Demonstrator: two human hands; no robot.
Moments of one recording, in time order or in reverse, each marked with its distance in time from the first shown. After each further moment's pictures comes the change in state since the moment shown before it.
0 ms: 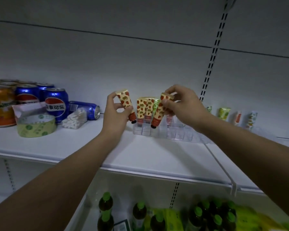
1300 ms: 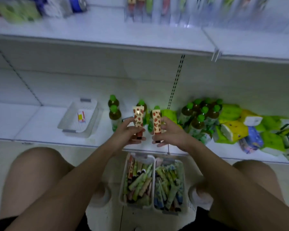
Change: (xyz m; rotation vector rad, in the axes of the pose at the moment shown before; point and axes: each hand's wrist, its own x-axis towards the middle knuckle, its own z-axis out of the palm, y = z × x) left_hand -0.314 -0.138 -0.054 -0.045 -0.468 -0.803; right_hand -0.317 0.157 0.099 0.413 -0.544 0.718
